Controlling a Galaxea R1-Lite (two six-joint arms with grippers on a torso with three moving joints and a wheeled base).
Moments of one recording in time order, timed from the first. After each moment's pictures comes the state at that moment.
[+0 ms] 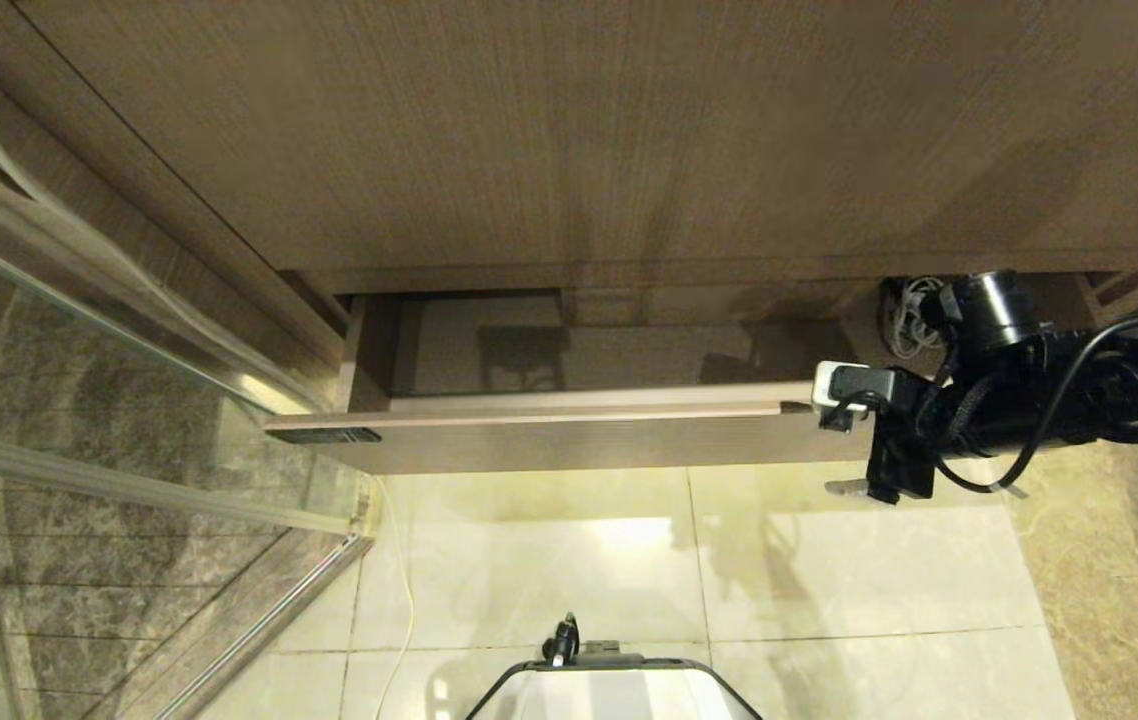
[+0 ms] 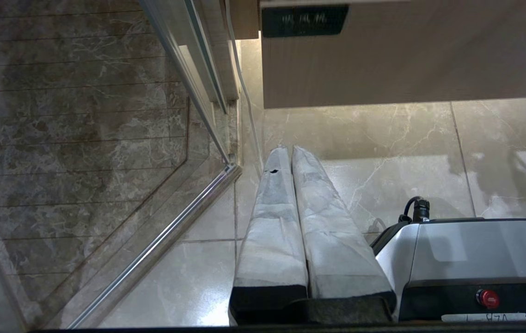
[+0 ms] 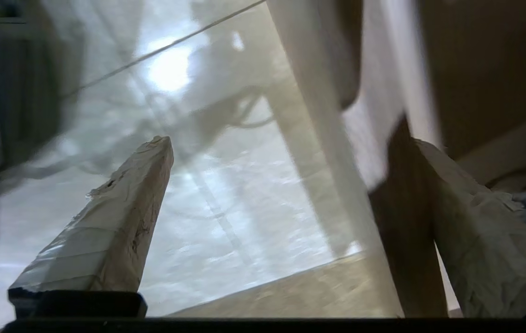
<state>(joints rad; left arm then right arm) 0.00 0.00 0.00 0.00 0.00 0.00 0.18 1.83 -1.08 0.04 0.10 -1.05</state>
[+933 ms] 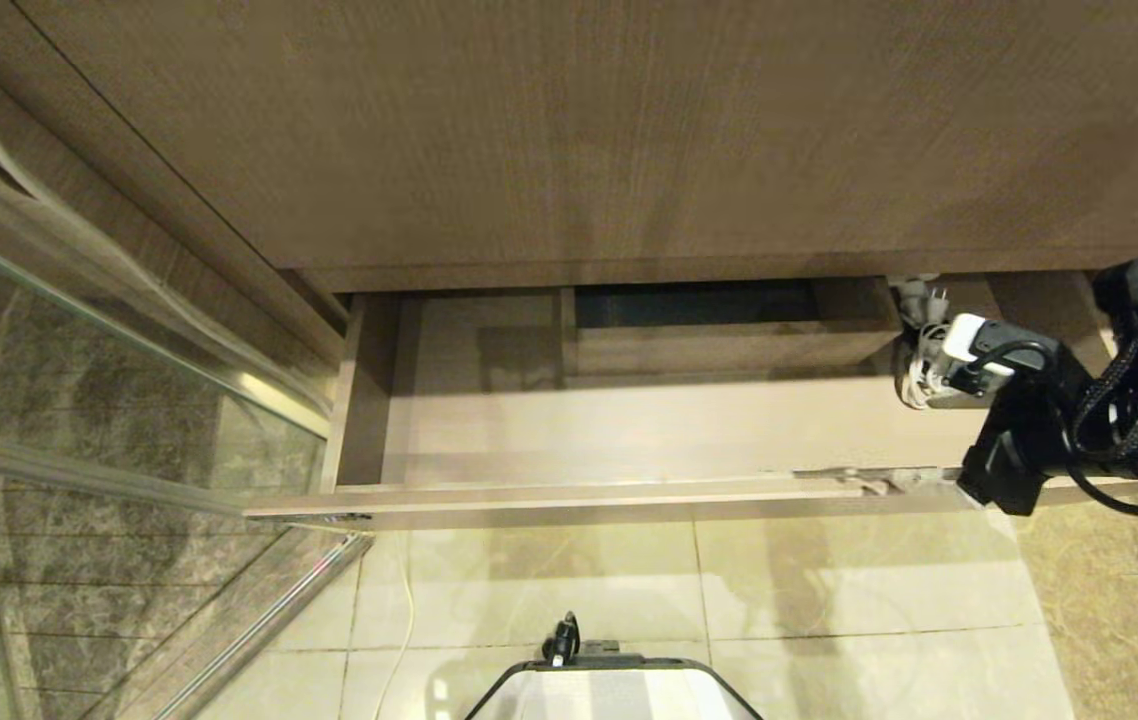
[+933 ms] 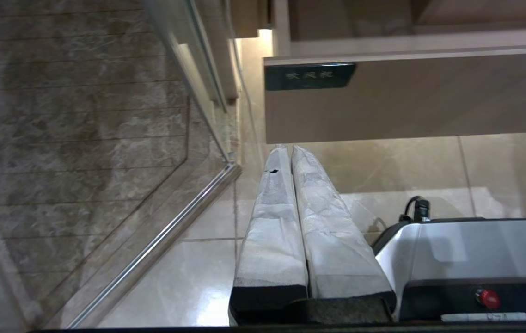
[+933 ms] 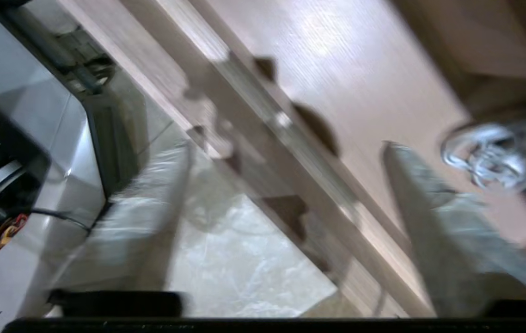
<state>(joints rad) 0.00 0.00 0.00 0.00 0.00 0.00 0.07 1.54 -0.90 0.03 0.27 -0.79</state>
